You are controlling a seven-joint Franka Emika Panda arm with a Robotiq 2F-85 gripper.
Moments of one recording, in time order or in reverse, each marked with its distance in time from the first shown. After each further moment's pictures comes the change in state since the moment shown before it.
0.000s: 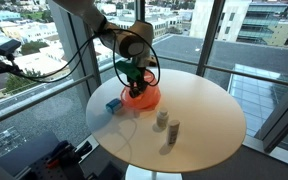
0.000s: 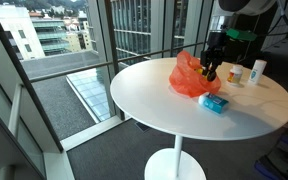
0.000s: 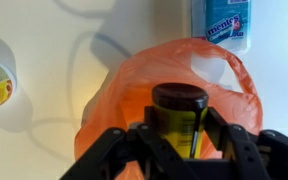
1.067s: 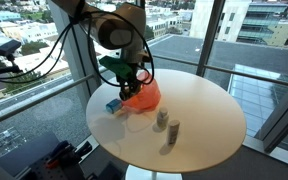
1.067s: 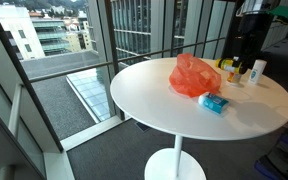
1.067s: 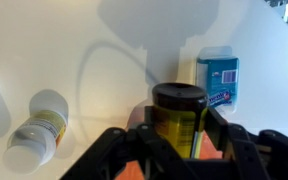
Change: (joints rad) arm -0.015 -0.328 -0.057 -0.286 0.001 -0.068 -0.128
